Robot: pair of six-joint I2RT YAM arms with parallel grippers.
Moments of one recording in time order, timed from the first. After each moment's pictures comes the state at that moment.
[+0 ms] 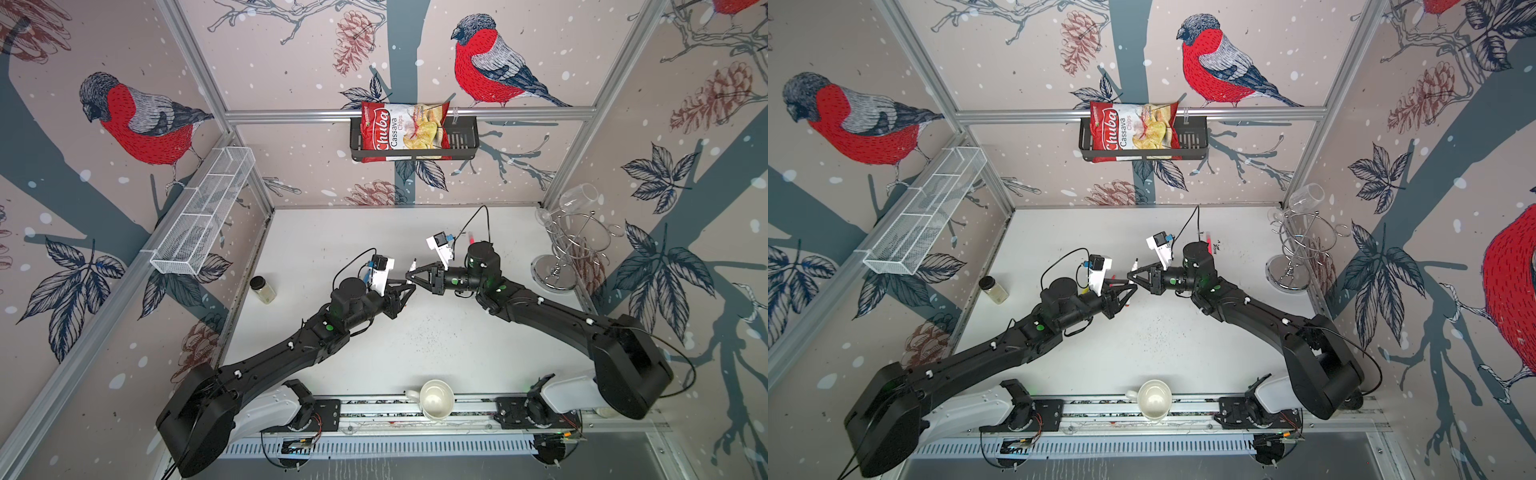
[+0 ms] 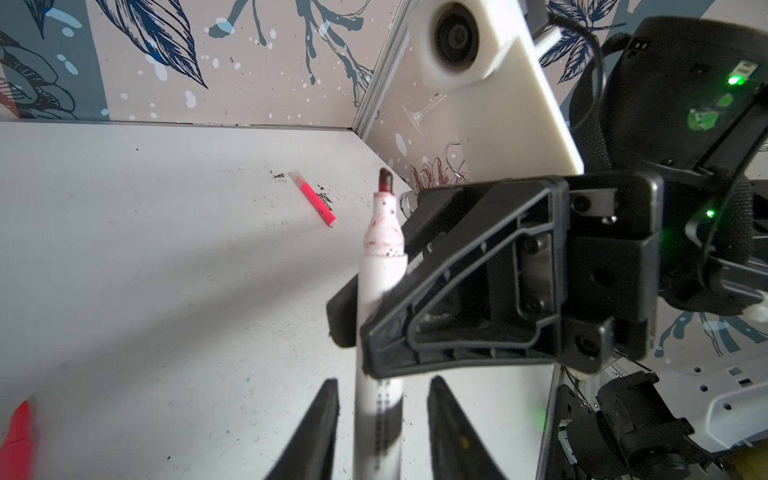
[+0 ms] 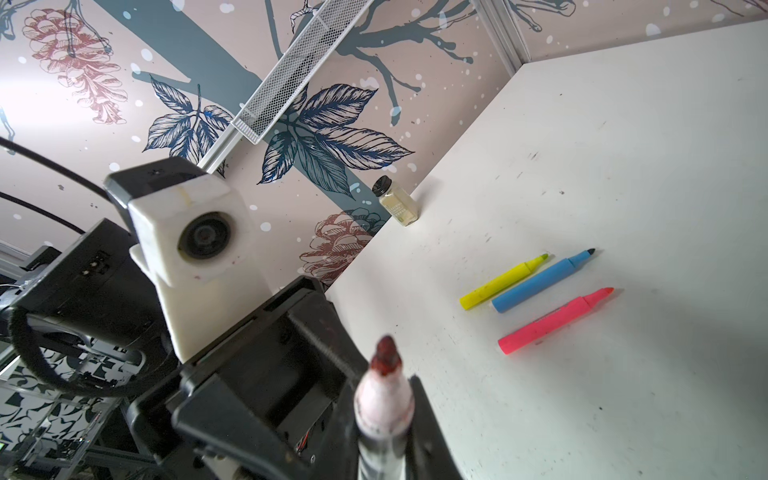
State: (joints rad) left arm -0.74 1.11 0.55 0.37 0.25 -0.42; right arm 0.66 1.41 0.81 0.38 -0.76 0.54
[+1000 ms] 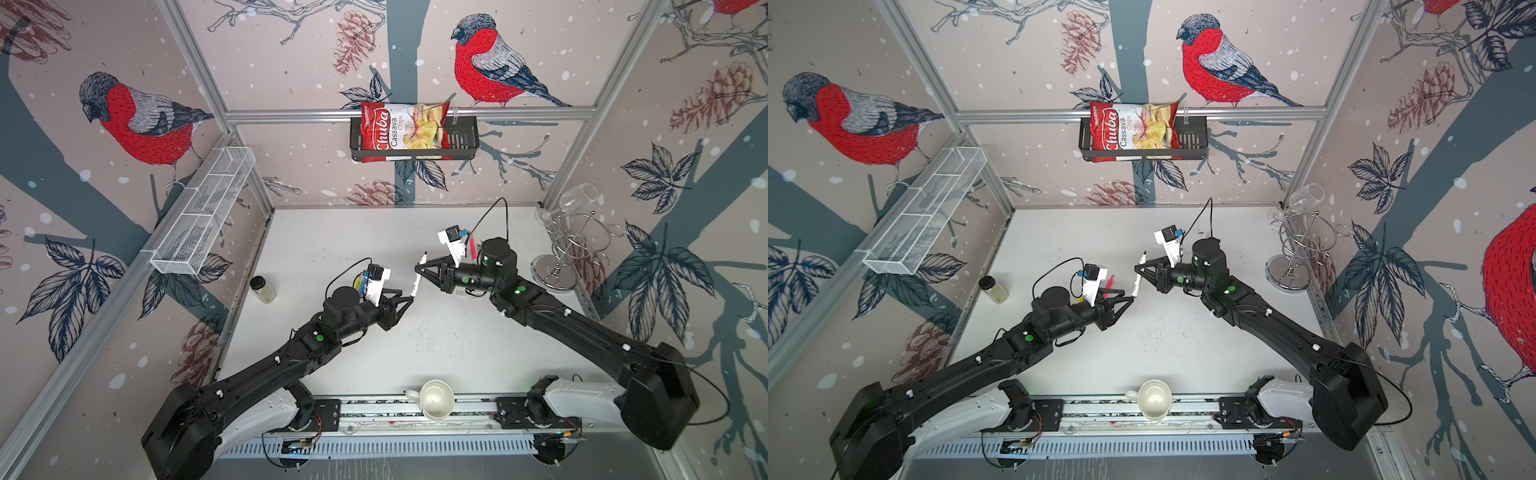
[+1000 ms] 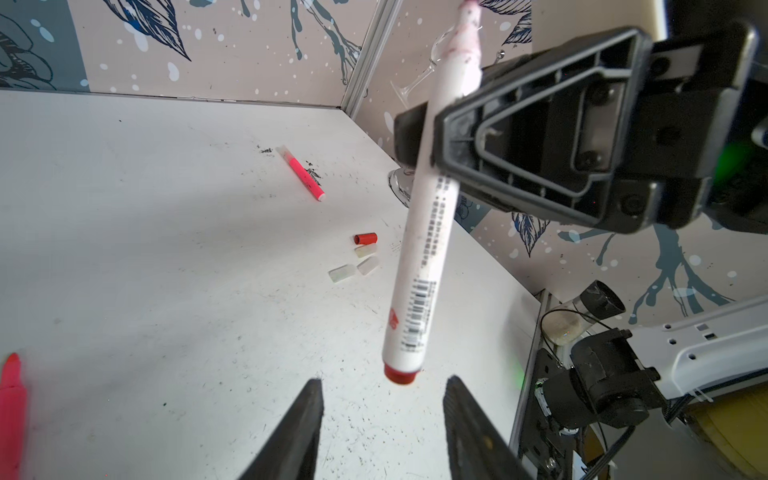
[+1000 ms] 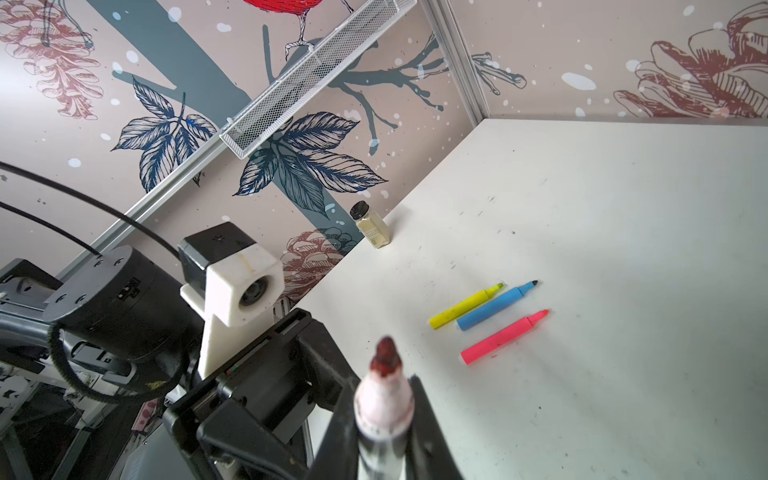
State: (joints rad) left arm -0.76 0.97 0.49 0.27 0.28 -0.43; right arm 0.66 1.25 0.86 0.16 -0.63 0.41
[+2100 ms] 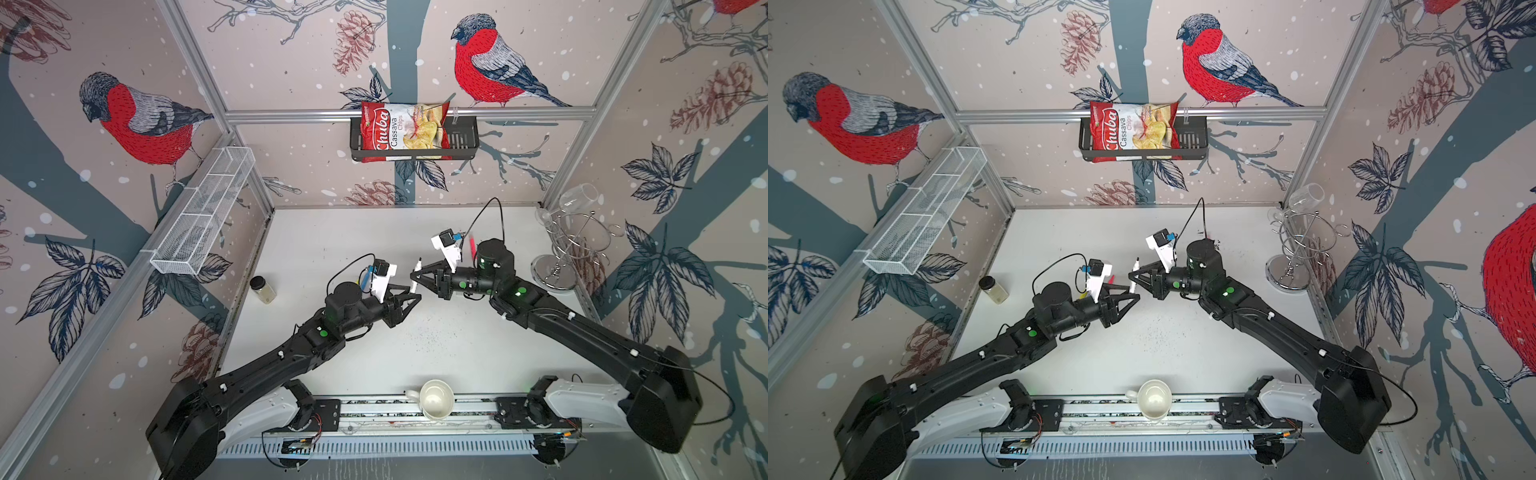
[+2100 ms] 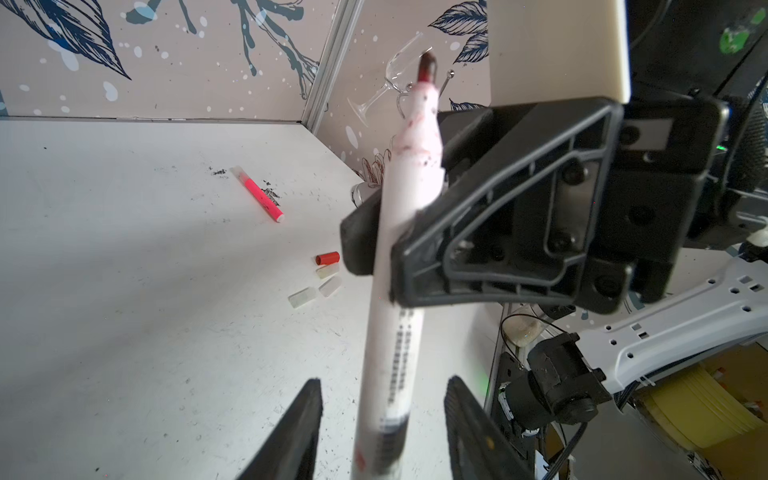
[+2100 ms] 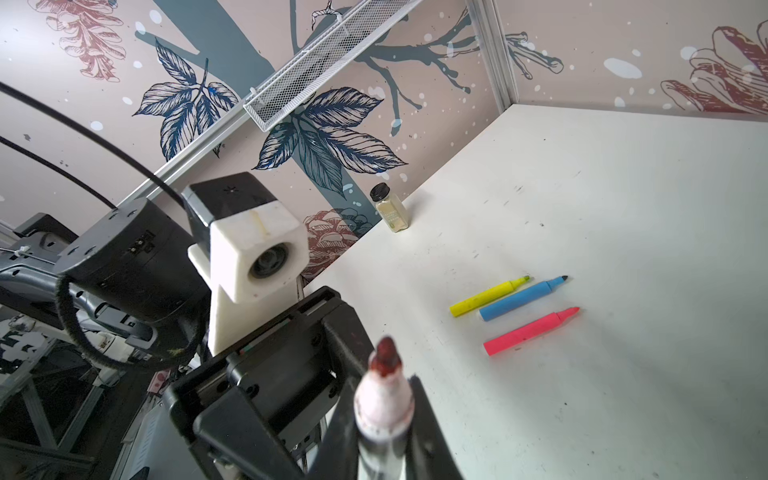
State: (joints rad) left arm -0.78 1.02 0.55 0.33 0.35 -0.44; right arm 0.73 1.22 0.89 0.07 -0.64 0.37
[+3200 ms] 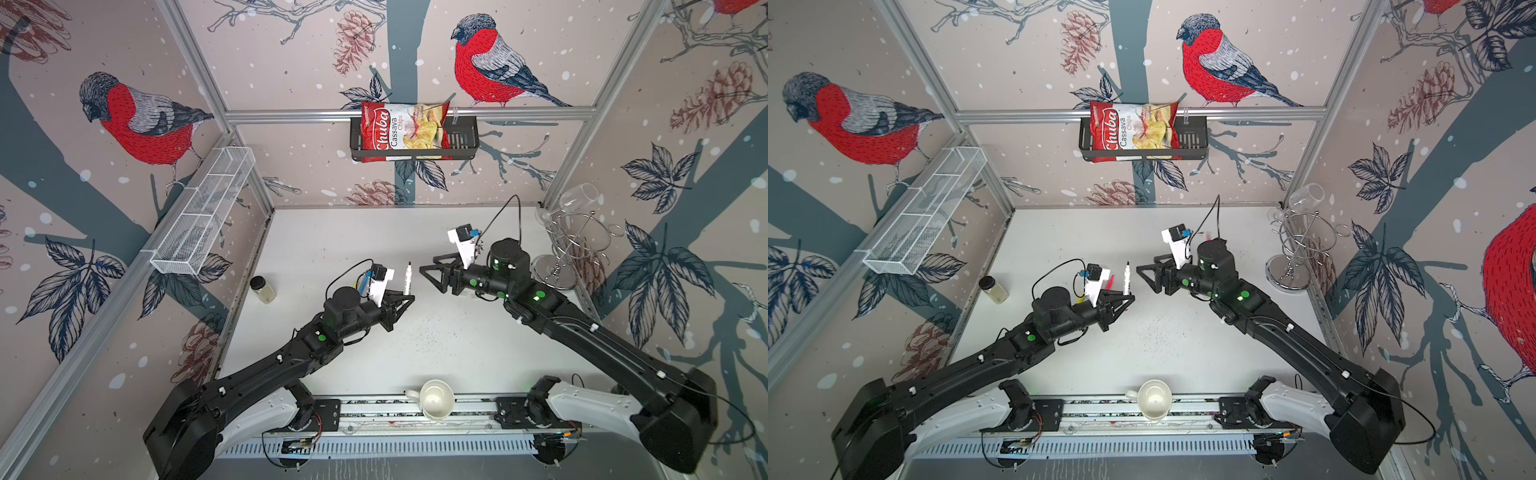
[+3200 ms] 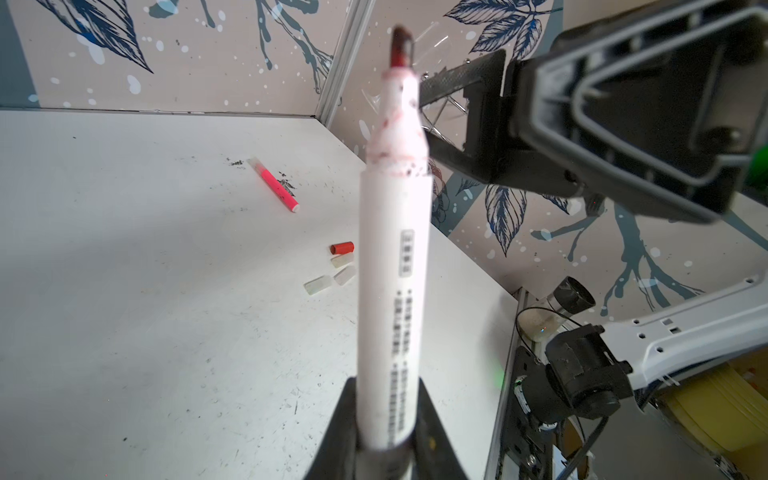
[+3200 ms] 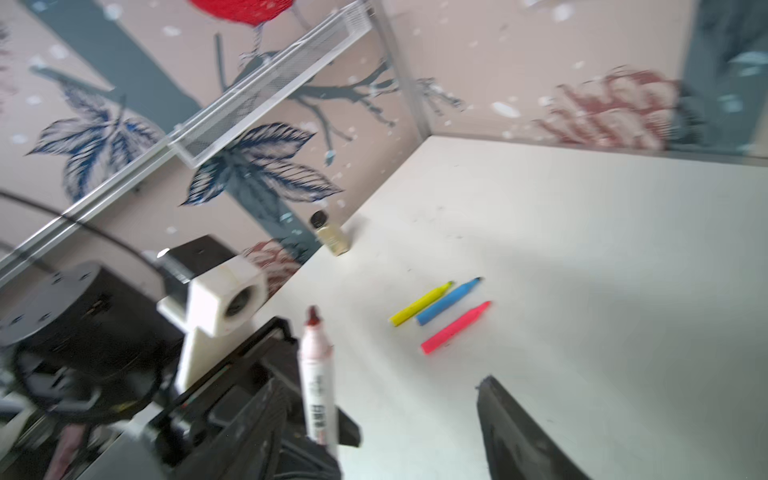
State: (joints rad) left arm -0.78 0.99 0.49 0.33 0.31 -0.43; right arm 0.67 1.10 0.91 -0.10 -0.35 0.36
